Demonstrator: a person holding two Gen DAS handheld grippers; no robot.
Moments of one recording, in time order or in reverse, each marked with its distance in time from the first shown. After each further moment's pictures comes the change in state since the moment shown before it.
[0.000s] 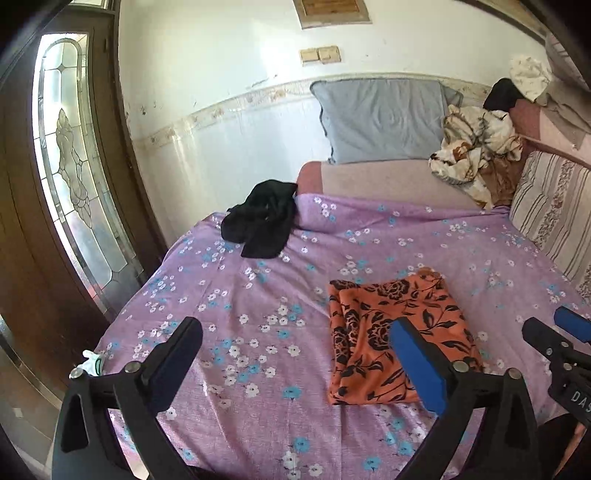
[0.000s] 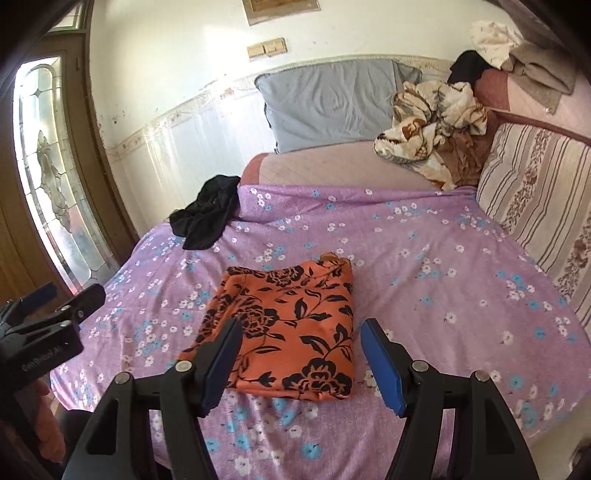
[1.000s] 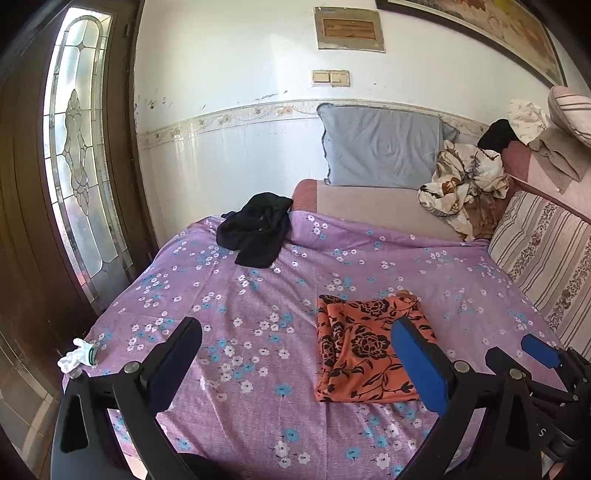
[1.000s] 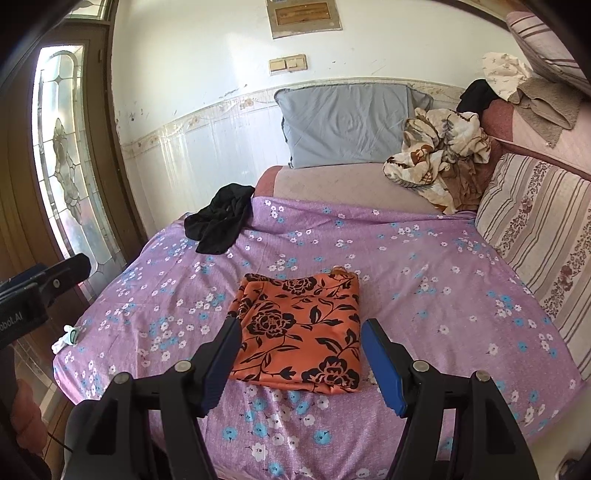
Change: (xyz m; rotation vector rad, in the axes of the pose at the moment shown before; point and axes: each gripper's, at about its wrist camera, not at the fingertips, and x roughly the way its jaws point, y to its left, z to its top) left arm -0.041 0.034 0.006 -0.104 -0.034 -0.069; right arm -0.036 0.028 0.001 -0.066 -0.020 -0.004
